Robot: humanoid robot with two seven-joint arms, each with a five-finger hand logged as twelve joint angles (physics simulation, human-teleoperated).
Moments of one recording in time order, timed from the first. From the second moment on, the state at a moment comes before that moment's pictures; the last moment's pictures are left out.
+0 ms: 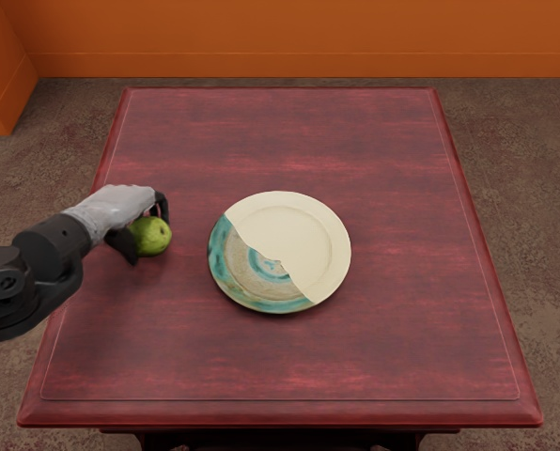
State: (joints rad) left arm -1.07 0.78 -0.01 -1.75 1.39 0.17 0.61; right arm -0.04 0.00 -0.05 0.14 -0.13 0.15 -0.34
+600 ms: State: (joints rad) left arm -1.13 0.54 -0.14 -1.74 1.36 0.17 0.61; right arm -0.04 0.00 -0.05 0.14 -0.13 0.15 -0.34
